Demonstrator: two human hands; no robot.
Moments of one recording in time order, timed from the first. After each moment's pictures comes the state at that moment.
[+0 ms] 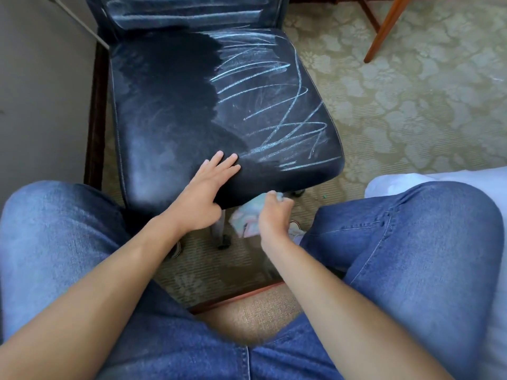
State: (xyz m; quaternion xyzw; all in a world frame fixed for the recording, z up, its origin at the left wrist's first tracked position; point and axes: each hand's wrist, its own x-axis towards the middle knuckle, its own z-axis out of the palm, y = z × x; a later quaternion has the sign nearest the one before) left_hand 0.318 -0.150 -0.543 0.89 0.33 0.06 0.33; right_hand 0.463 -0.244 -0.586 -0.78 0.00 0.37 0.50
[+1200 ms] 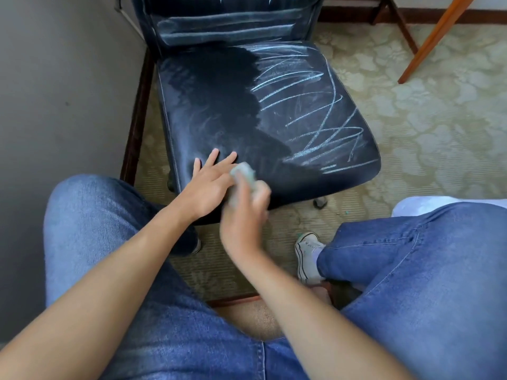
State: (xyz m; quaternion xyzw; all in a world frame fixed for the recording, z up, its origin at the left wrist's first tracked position) left_hand 0.278 -0.139 -0.520 0.77 0.45 0.10 0.44; right_hand 0.365 -0.235 -0.558 -0.77 -0.44 0.22 0.41
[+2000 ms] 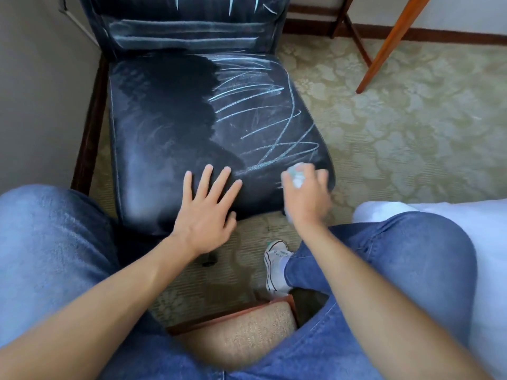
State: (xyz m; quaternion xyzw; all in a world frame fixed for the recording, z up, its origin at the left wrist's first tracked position) left_hand 0.345 -0.175 -0.565 0.92 0.38 0.05 -0.04; right_hand 0.574 -0.226 -0.547 -0.90 -0.36 0.05 0.24
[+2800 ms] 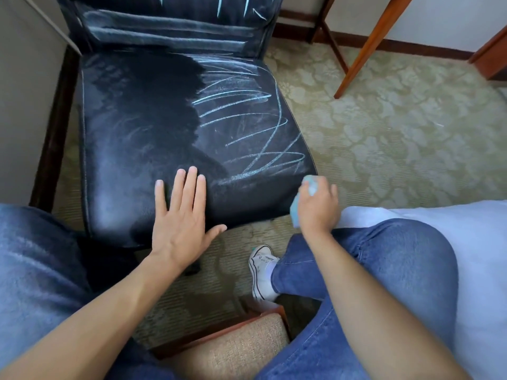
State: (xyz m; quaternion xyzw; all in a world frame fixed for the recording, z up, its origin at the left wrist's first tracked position) left_hand 0.344 -0.170 -0.576 0.88 0.46 0.05 -0.06; right_hand 0.613 -0.235 -0.559 -0.93 -0.29 -0.01 0.24
